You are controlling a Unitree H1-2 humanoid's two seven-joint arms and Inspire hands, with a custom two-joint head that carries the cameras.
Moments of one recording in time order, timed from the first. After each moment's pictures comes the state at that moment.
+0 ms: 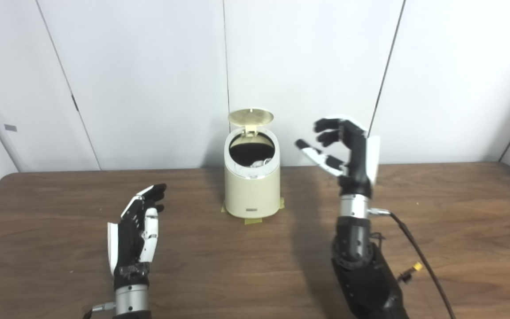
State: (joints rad) left arm -0.12 0.00 0.04 0.05 0.22 -0.30 0.24; right arm -0.53 0.01 -0.03 0.37 -0.33 -0.34 -0.55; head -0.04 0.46
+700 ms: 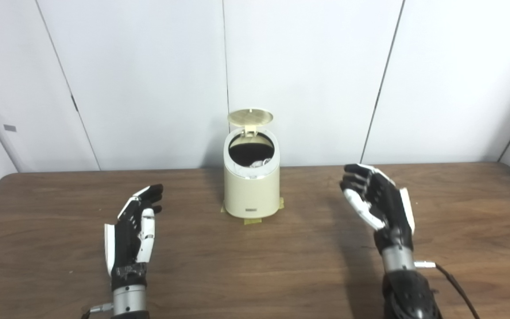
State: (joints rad) left arm -0.12 0.01 0.05 0.05 0.19 -0.30 0.23; right arm -0.21 -0.06 -0.06 0.09 -0.05 -0.12 -0.17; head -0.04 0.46
